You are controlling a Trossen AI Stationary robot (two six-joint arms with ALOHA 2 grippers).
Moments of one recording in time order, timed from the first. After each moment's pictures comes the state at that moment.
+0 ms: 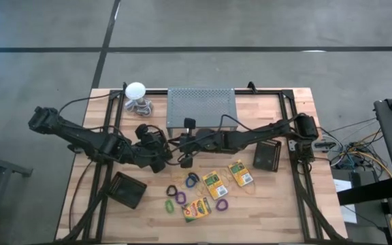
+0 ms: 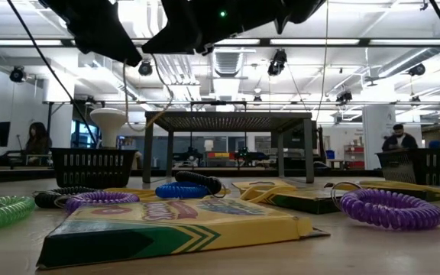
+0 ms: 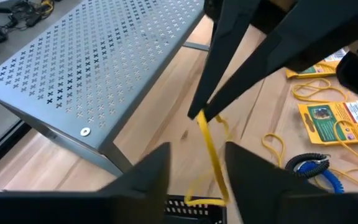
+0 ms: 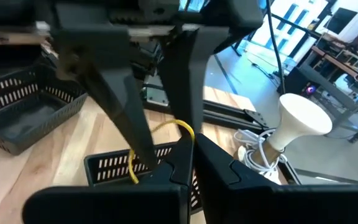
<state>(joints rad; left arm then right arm) -0.34 1.16 0.86 -0.57 -0.69 -0.50 0.06 1.94 1.37 0.32 0.25 -0.27</state>
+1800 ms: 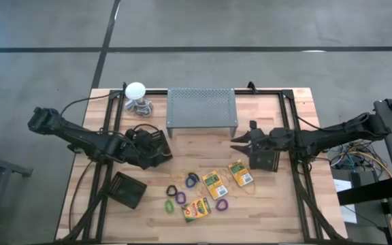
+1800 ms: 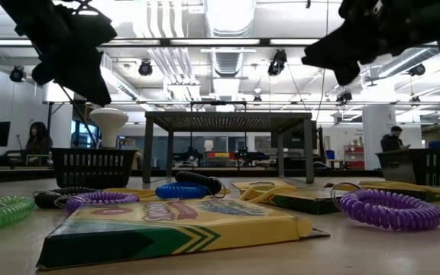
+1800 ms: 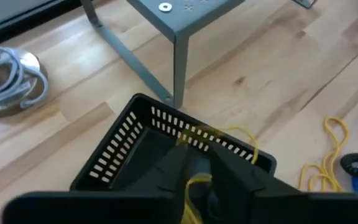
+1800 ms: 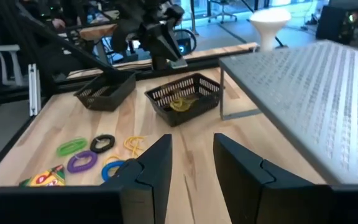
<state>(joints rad) -0.31 1.16 0.77 -0.81 -0.67 -1.08 0.09 0.93 0.38 0.33 0.18 0.22</state>
